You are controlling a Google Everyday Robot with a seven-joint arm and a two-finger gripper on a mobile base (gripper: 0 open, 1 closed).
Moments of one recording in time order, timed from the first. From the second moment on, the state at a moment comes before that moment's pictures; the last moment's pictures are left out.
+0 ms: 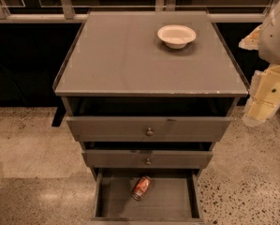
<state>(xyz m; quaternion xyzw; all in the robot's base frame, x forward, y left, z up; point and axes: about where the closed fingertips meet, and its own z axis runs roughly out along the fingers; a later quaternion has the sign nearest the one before) 0.438 -0.217 0.976 -0.60 0.78 -0.03 0.16</state>
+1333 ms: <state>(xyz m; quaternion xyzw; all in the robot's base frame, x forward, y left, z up) 0.391 -0.203 0.931 -0.42 0.86 -0.02 0.27</state>
